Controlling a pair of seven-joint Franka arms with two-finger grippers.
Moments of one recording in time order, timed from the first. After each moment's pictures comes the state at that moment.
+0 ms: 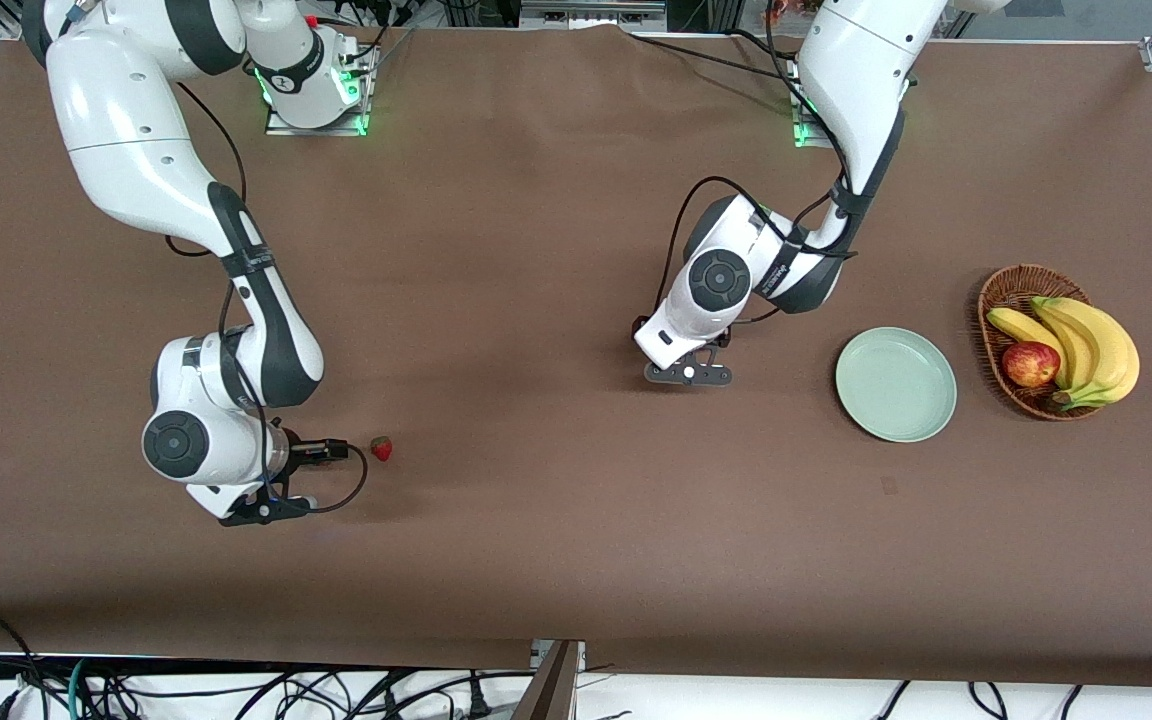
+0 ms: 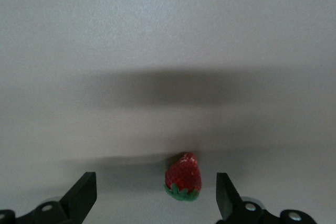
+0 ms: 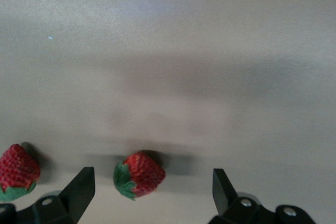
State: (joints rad) left arm -0.53 0.61 -0.06 -1.83 -0.10 2.32 -0.47; right arm 0.11 0.91 0.06 -1.28 -0.06 2.08 0.04
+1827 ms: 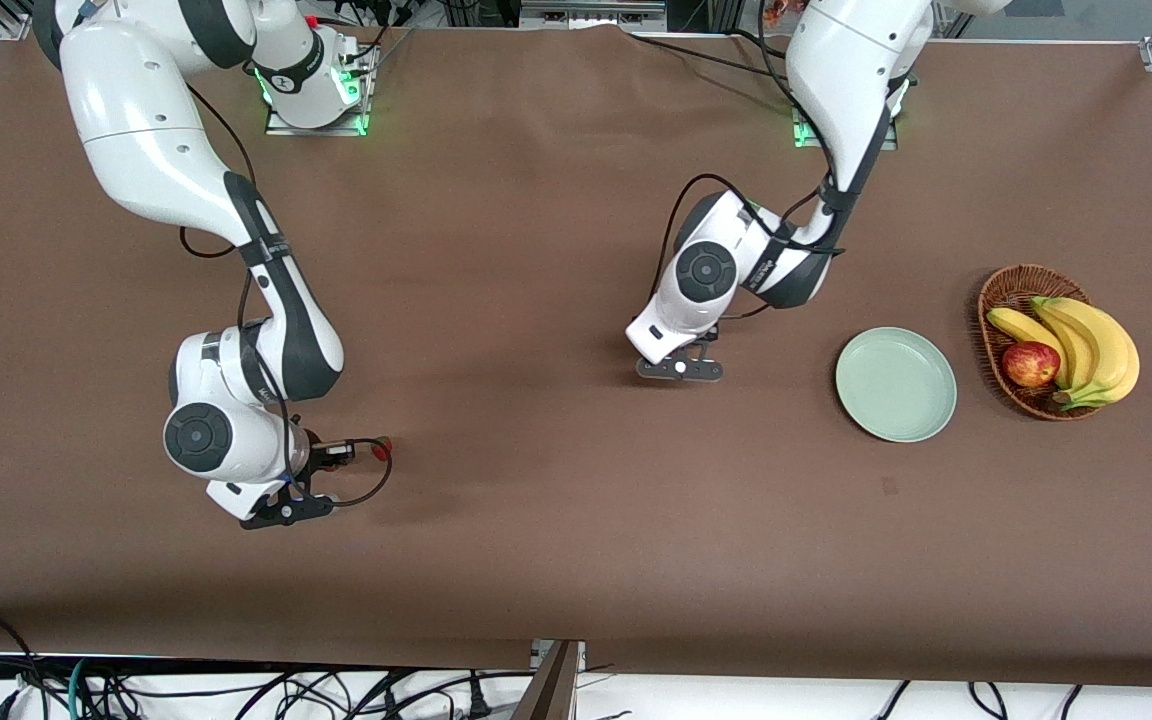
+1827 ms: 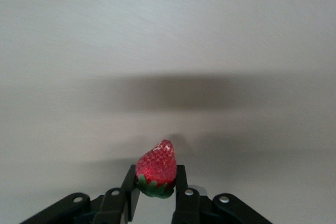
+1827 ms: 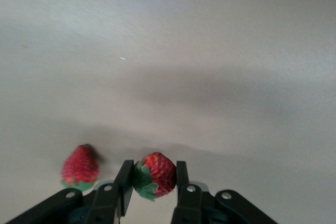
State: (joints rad) left arm -0.57 0.58 0.00 -1.82 -0.10 2.27 -0.50; right arm 0.16 0.89 0.07 -1.23 -0.06 2.05 0.03
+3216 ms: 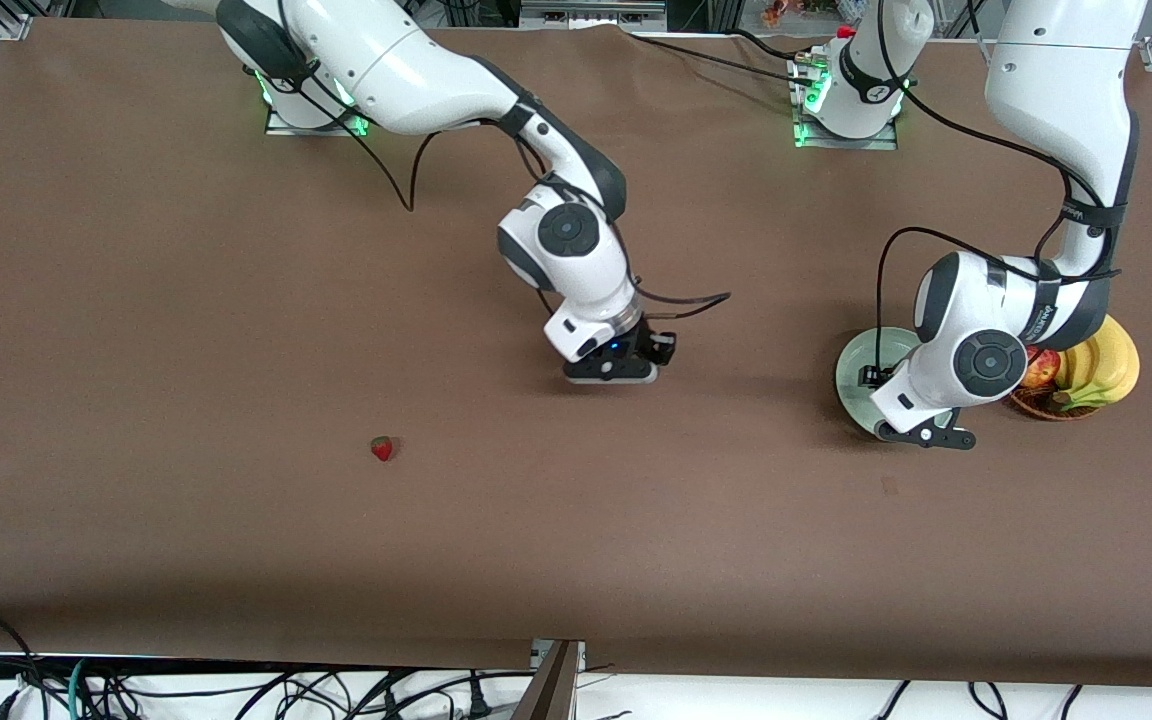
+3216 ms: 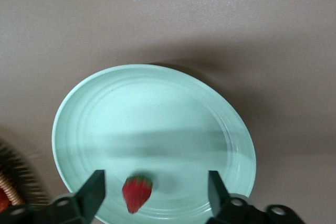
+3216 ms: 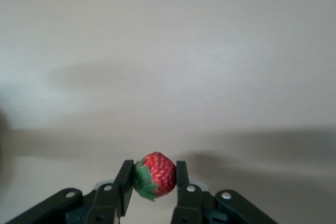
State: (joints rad) left arm -0.14 0.53 0.06 -1.84 0.15 2.12 -0.06; right arm 0.73 0.99 0.17 -1.18 -0.06 2.57 0.95
